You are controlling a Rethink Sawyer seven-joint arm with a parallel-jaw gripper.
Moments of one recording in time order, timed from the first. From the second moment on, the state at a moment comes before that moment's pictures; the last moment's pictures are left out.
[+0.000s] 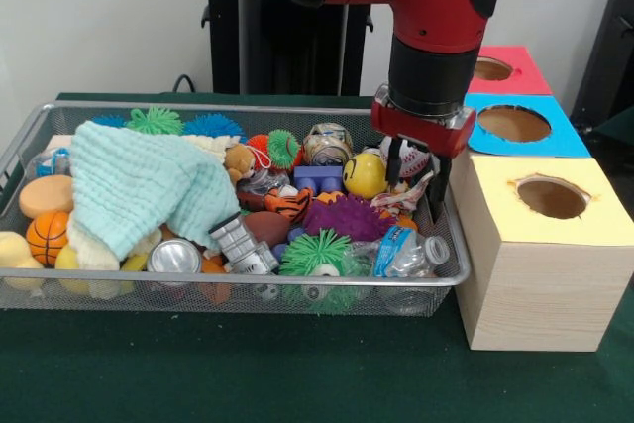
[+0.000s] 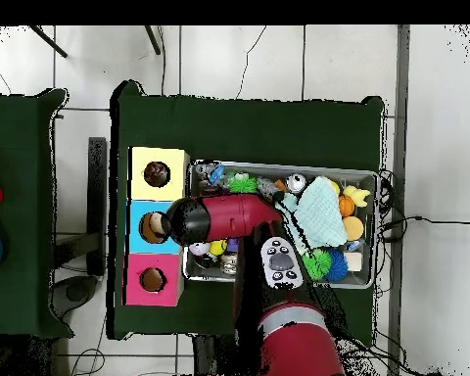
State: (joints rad) arm -0.18 -0.53 0.13 1.60 -0.25 0.55 2.43
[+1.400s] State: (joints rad) arm -0.19 -0.52 0.14 1.69 -0.36 0.54 2.43
